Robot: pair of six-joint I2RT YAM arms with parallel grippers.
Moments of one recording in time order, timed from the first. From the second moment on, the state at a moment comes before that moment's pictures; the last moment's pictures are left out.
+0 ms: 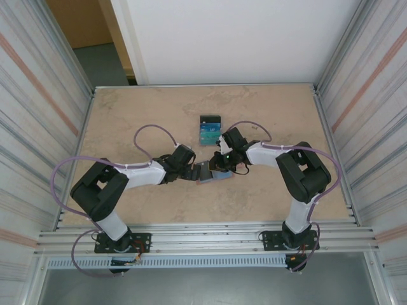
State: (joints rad) left arm -0.73 1.66 0.79 -0.16 -0.23 -0.43; right arm 0.58 1.82 0.99 -0.22 -0.50 0.63
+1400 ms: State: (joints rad) left arm -0.73 1.66 0.79 -0.16 -0.23 -0.43; right arm 0.50 1.84 0.82 0.20 -0.79 0.85
